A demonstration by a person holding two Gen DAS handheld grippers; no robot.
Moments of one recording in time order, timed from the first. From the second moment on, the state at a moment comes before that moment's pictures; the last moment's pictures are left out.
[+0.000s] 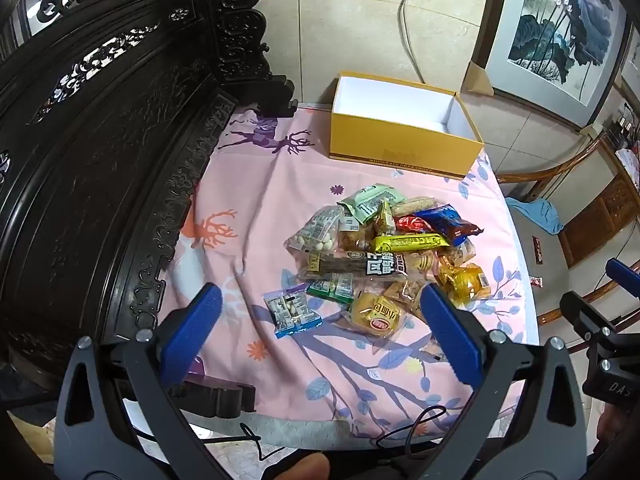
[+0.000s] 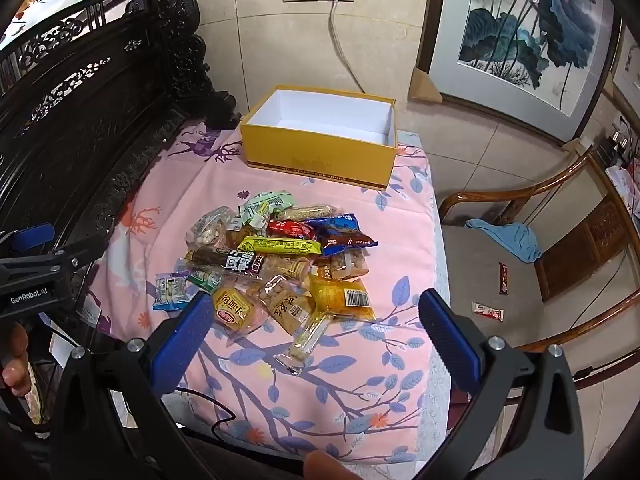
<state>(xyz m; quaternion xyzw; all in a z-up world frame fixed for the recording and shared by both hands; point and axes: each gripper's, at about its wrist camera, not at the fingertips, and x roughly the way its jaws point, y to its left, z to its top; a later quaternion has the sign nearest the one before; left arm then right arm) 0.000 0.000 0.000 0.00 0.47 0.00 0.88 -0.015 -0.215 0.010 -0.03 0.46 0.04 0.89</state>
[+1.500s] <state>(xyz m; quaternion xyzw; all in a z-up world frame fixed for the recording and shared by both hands) 0.002 0.000 0.004 0.00 0.47 0.01 0.88 -0.016 -0.221 0.008 -0.02 0.46 0.04 0.89</state>
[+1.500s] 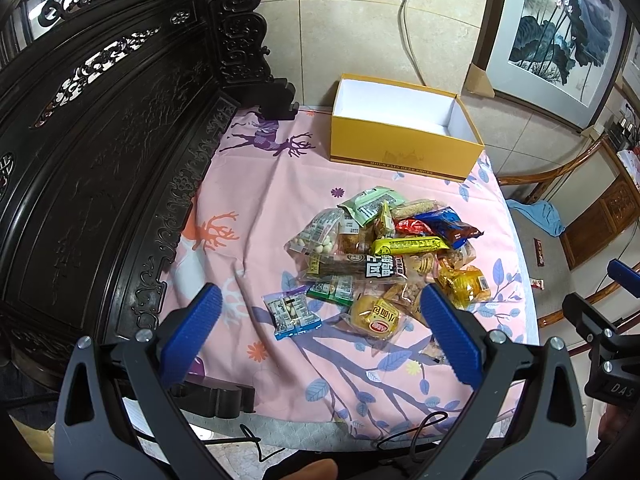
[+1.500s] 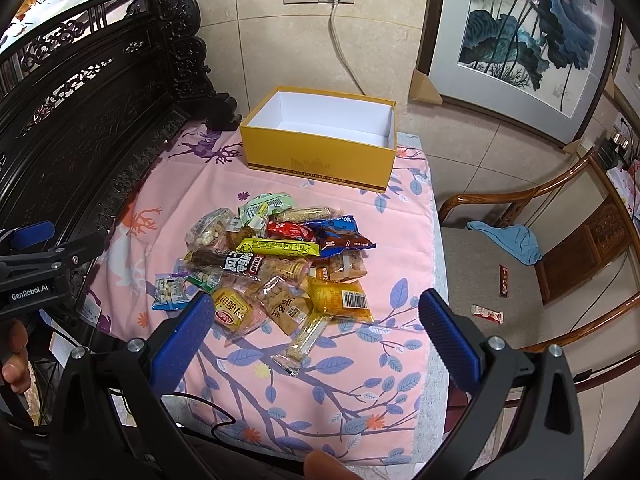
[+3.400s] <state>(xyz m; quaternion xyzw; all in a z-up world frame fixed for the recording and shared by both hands) 0.007 -0.002 -0.006 0.01 0.47 0.00 0.88 -0.012 -0.219 0.001 -0.03 0.46 0.04 0.89</state>
